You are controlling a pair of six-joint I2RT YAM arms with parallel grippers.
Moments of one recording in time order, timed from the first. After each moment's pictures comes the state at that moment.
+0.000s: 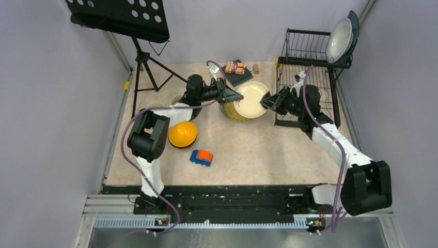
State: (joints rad) left arm -0.41 1.94 1.23 0.68 0.88 -1.02; right arm 0.23 1.26 0.84 0.09 -0.43 0.83
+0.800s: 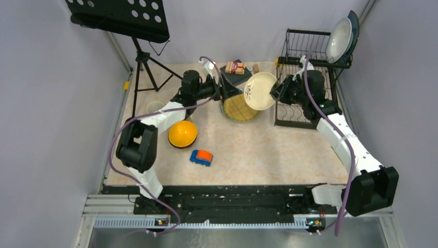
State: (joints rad) left arm -0.41 1.80 1.23 0.40 0.70 -0.77; right arm 0.26 1.26 1.11 -0.29 -0.19 0.54
